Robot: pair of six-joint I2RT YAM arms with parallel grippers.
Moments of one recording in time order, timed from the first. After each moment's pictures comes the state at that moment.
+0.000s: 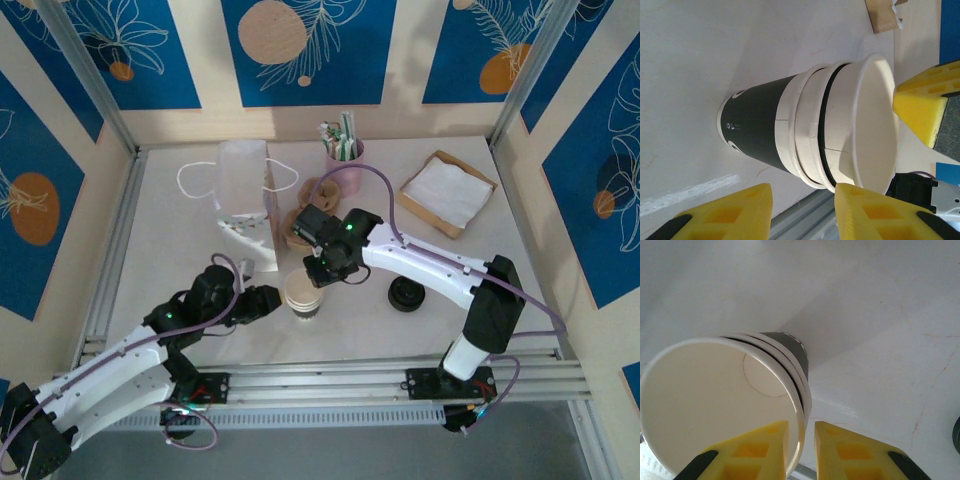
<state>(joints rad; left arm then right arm) -0.76 0.72 0.44 -0.32 0.28 -1.07 0.96 1.64 1.47 -1.13 0.01 0.54</state>
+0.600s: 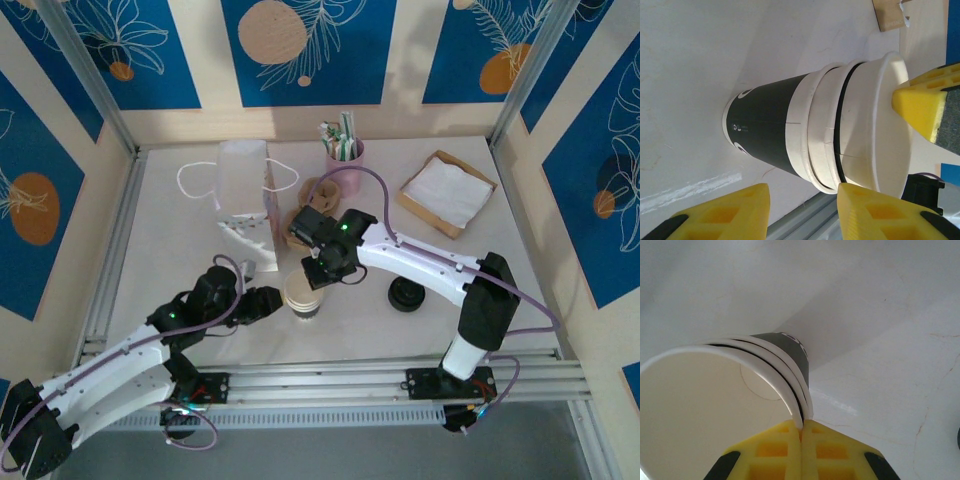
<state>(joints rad) -0.76 0.74 0.41 -0.29 0.28 -1.07 0.96 1.67 1.47 -1.12 0.00 0.54</state>
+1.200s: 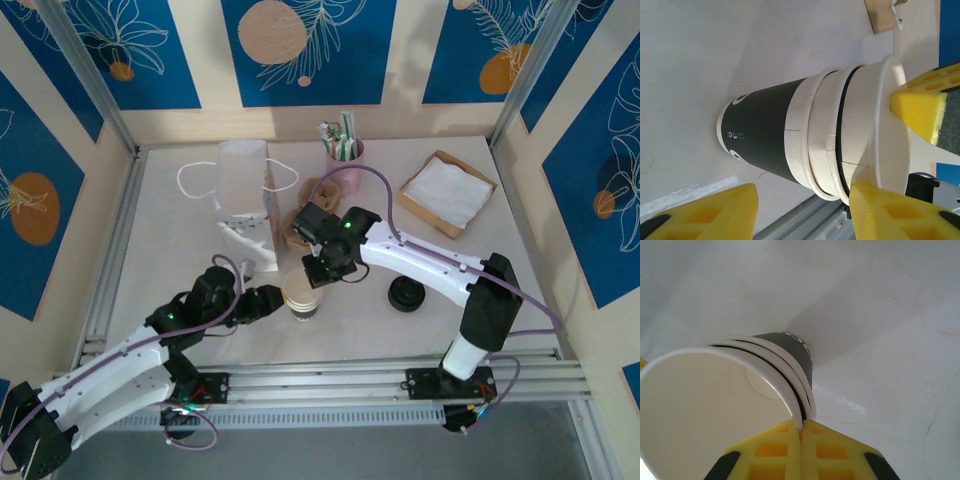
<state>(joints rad) -0.76 0.73 0.41 -0.28 0.28 -1.07 0.94 1.66 1.47 -1.12 -0.05 0.54</state>
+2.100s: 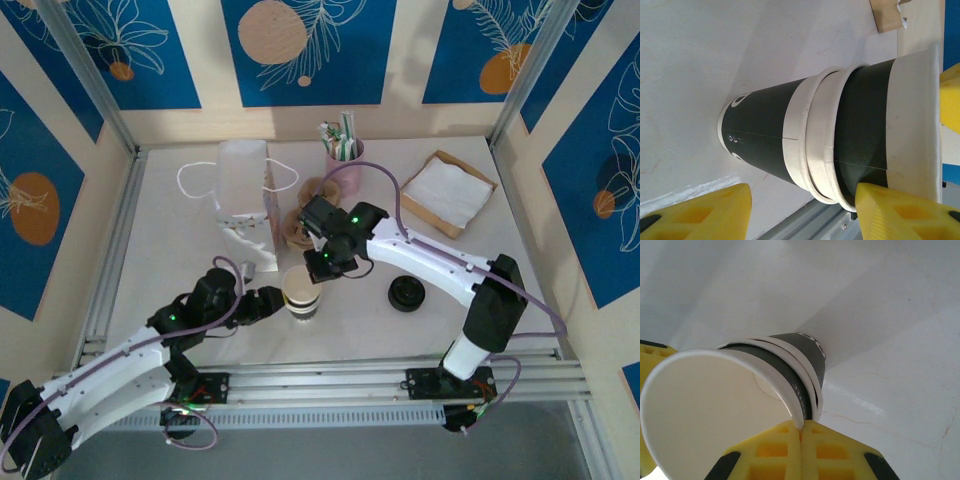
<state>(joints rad) -0.76 0.73 0.39 -0.26 0.28 -1.07 0.91 1.63 1.48 -1.10 -0.13 0.54</state>
